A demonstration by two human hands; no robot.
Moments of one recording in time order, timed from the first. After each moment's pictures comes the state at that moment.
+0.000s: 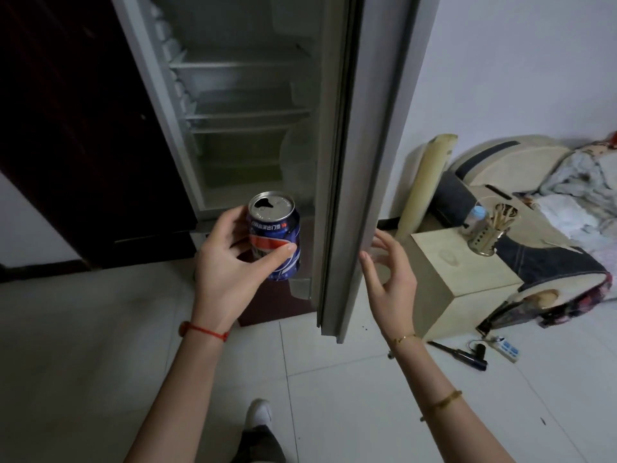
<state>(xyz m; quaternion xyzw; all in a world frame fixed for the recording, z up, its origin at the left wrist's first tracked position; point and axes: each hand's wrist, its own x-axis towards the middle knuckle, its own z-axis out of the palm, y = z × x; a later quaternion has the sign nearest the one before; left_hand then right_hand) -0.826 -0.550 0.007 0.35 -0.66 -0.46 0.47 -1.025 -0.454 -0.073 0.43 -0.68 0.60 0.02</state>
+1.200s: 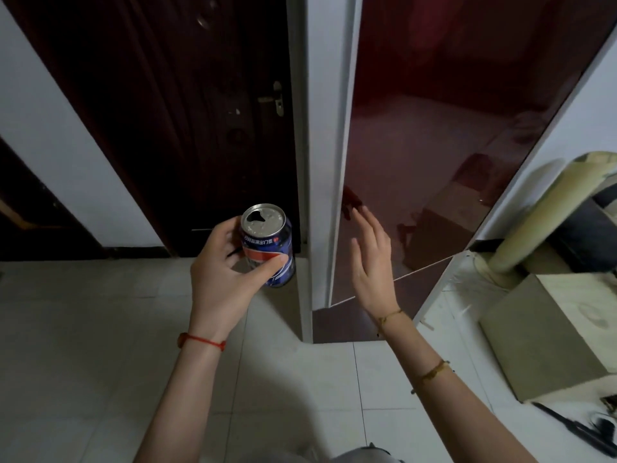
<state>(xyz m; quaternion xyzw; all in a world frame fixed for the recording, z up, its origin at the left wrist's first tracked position) -0.650 -0.832 -0.016 0.45 -0.63 -0.40 0.49 -0.863 -0.806 -0.087 0.55 -0.67 0.50 -0.05</state>
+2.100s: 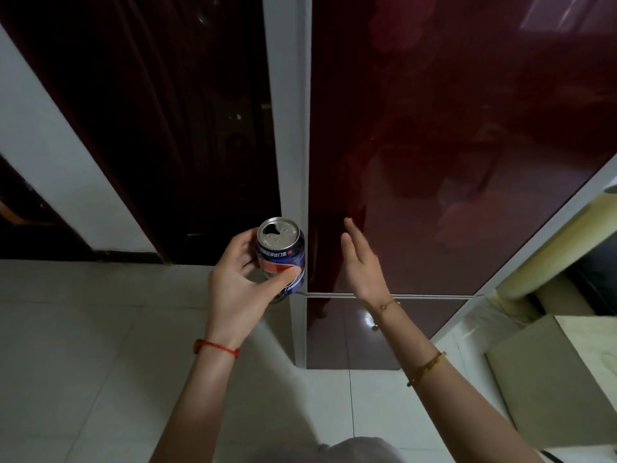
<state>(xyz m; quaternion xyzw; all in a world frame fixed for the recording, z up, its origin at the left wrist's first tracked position) -0.724 -0.938 -0.032 0.45 -0.61 -0.42 0.50 -0.922 -0.941 -0.082 0.46 -0.67 0.50 -0.28</state>
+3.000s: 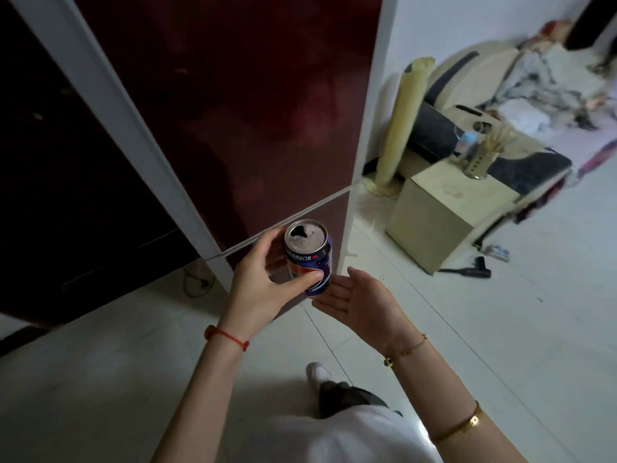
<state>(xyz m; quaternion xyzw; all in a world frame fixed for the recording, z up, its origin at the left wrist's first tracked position) -0.761 -0.835 -0.065 0.23 -0.75 -0.59 0.20 -0.864 -0.693 -0.097 -0.08 -0.49 0.68 -0.54</state>
